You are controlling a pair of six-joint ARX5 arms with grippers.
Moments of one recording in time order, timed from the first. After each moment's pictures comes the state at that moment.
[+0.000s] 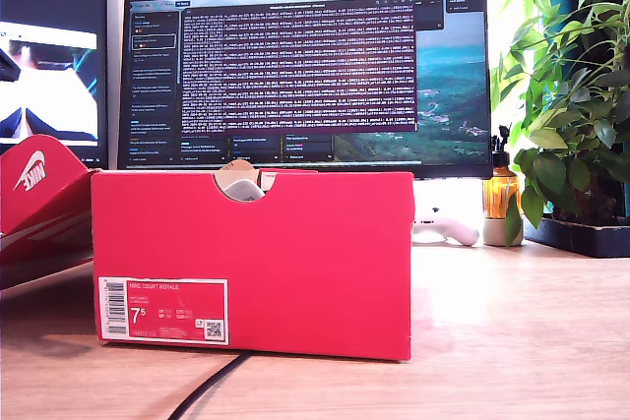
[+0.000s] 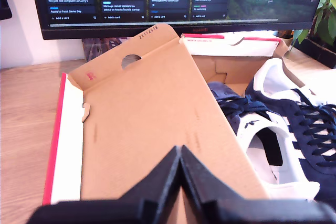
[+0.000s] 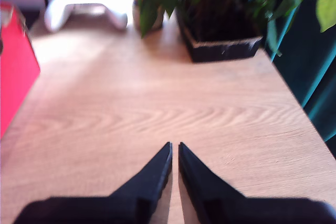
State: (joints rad) left arm -0.06 0.74 0.46 -0.04 0.39 -0.05; right arm 0.23 0.72 0.41 -0.14 0.35 0.11
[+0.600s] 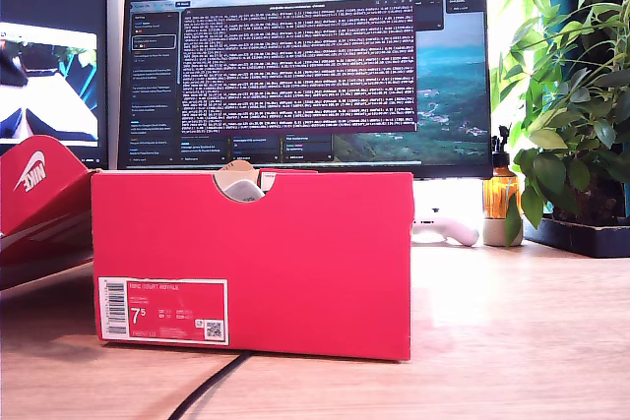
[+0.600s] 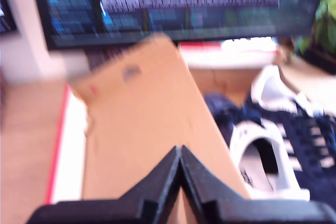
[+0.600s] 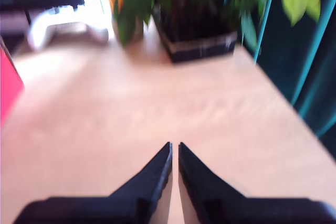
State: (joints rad) left arm -0.21 0.62 0.43 -0.03 0.19 -0.08; right arm 0.11 0.58 0.26 -0.12 0.26 0.13
